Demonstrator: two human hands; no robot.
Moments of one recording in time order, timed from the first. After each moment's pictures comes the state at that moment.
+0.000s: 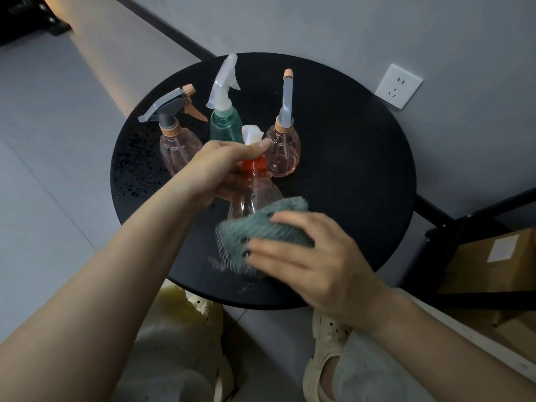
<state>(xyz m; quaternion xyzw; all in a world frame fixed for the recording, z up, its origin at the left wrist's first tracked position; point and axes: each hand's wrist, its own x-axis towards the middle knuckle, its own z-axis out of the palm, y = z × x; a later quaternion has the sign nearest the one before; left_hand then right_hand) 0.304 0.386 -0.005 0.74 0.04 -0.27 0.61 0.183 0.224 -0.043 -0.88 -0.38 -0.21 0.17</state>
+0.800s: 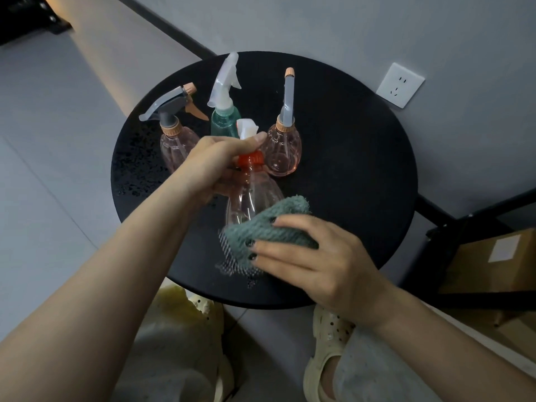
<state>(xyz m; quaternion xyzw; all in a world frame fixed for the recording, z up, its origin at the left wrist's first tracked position) 0.307 0.389 -0.007 0.74 0.05 -0.23 0.62 0.185 0.220 -0.042 -0.88 -0.40 -0.24 0.15</state>
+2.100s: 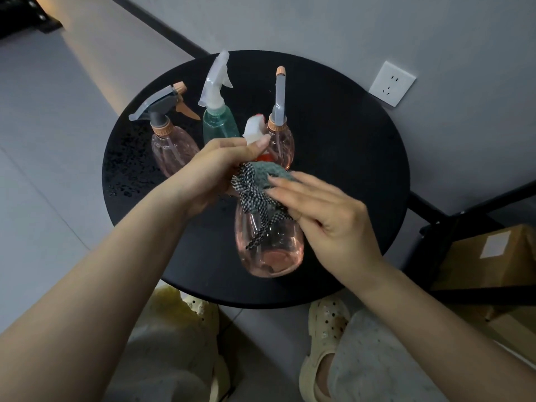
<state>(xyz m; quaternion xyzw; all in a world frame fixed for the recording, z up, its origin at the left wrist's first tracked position) 0.299 0.383 -0.007 0.66 -0.05 -0.30 0.69 0.207 0.218 -0.034 -0.88 -0.20 -0.20 0.39</state>
